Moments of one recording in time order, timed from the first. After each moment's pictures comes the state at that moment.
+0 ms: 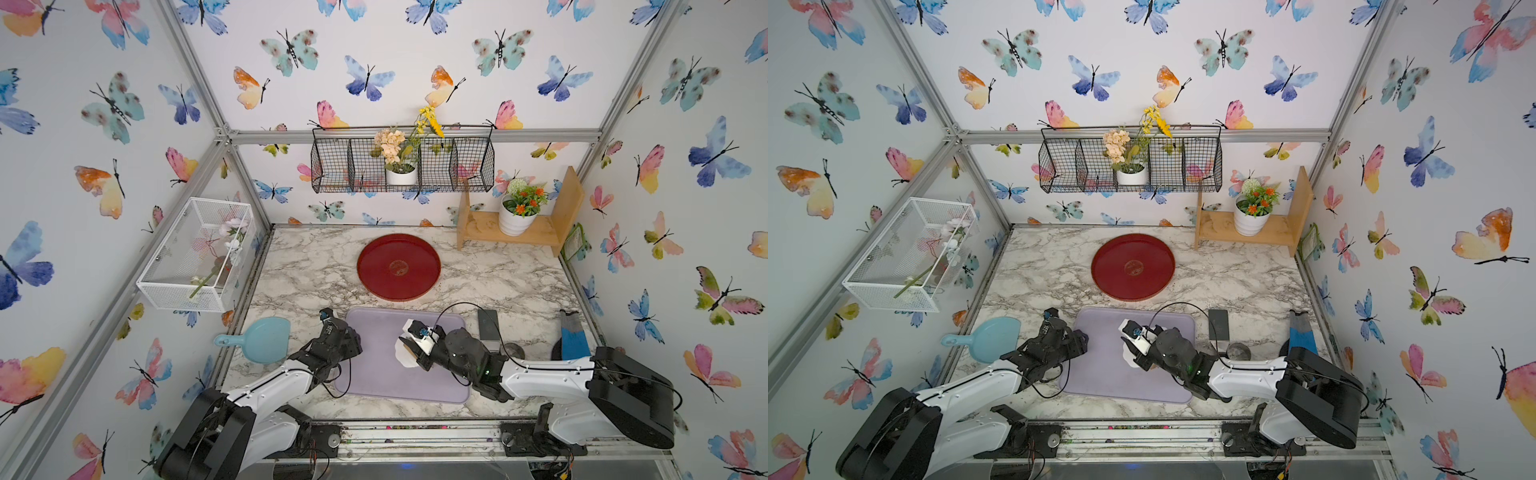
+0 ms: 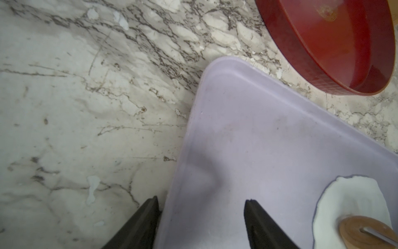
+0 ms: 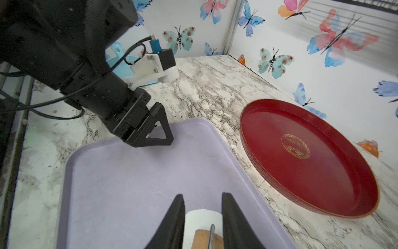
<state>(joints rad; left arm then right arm) -0.49 1.14 0.31 -0.03 -0.09 -0.73 1.10 1.41 0.49 0.63 0.07 -0.16</state>
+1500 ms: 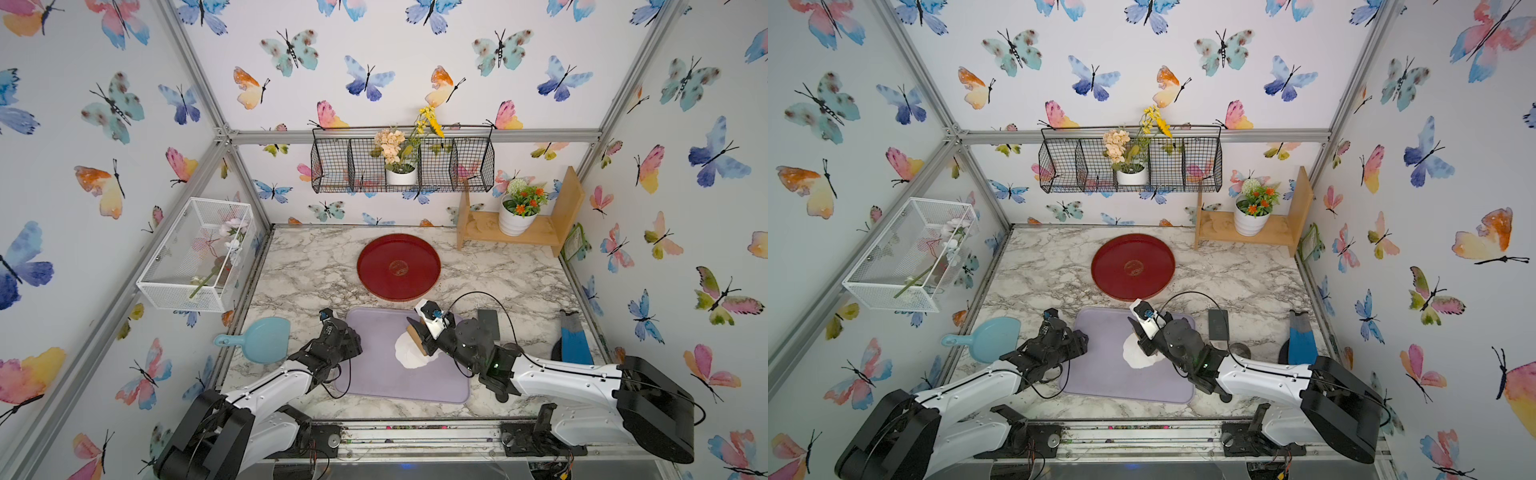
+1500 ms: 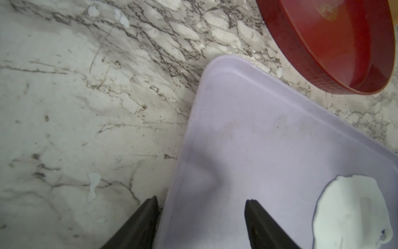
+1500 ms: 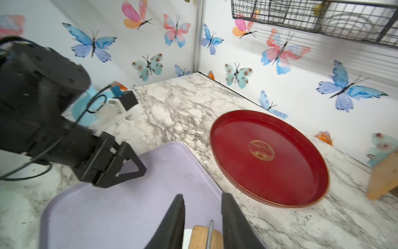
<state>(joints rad) -0.49 1.13 0.31 -0.04 -0.09 -0.74 1.02 1.30 0.54 0.55 0.21 -0.10</state>
